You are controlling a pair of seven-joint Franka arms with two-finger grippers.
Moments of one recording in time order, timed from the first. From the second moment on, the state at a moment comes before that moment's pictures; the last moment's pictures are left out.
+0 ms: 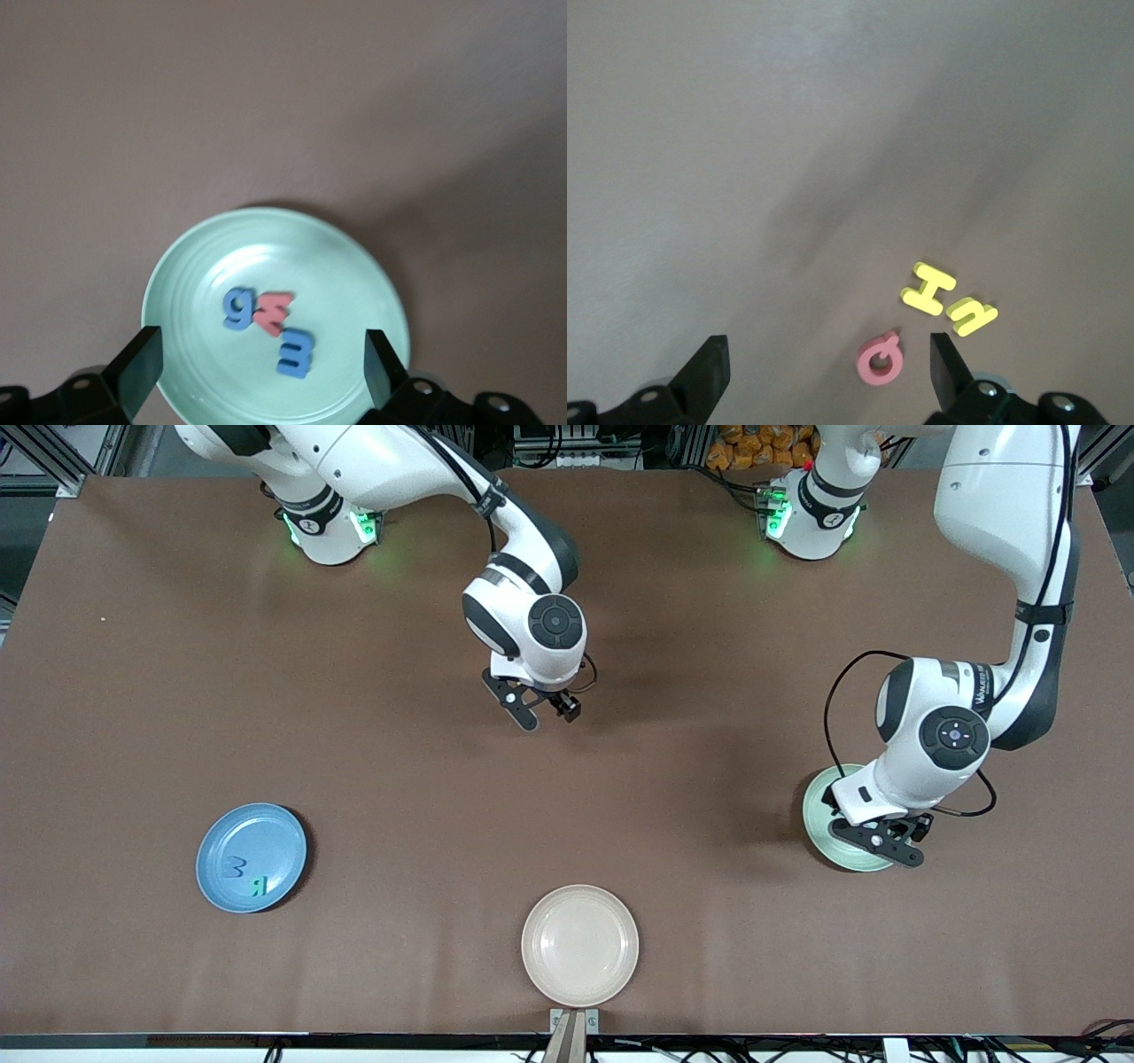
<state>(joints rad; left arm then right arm) -0.22 0.48 0.05 -1.78 0.19 2.35 0.23 0.61 0.61 0.24 -1.67 -0.10 2.10 1.76</state>
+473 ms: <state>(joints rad) -0.25 0.44 0.06 -1.78 0.19 2.33 0.19 0.61 0.50 0.25 -1.89 -0.06 2.36 1.88</state>
